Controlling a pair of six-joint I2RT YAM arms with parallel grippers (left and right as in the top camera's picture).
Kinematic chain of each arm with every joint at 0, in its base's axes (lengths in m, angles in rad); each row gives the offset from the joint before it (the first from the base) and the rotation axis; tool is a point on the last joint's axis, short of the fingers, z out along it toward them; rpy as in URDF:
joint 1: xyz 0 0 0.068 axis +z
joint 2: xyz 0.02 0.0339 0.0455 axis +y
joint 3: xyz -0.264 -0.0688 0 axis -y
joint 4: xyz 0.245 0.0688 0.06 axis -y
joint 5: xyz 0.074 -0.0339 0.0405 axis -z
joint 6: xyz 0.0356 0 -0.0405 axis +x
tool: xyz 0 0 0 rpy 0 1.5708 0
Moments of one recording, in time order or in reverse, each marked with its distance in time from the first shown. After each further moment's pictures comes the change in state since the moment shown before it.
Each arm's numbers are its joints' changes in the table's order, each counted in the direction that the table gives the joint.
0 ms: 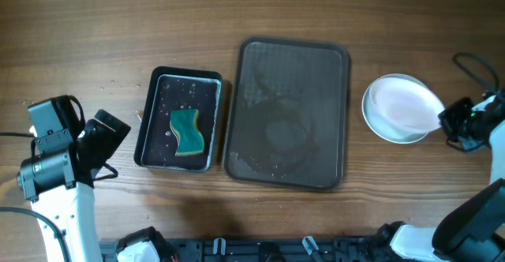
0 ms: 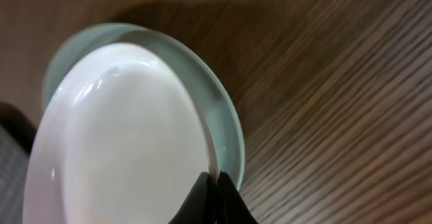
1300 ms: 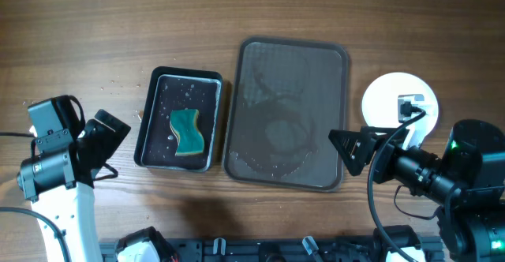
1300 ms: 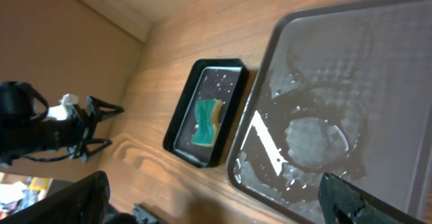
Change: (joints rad) left arm 0.000 0.000 0.000 0.000 0.000 0.000; right arm 0.732 -0.835 0.047 -0.198 -0.389 0.056
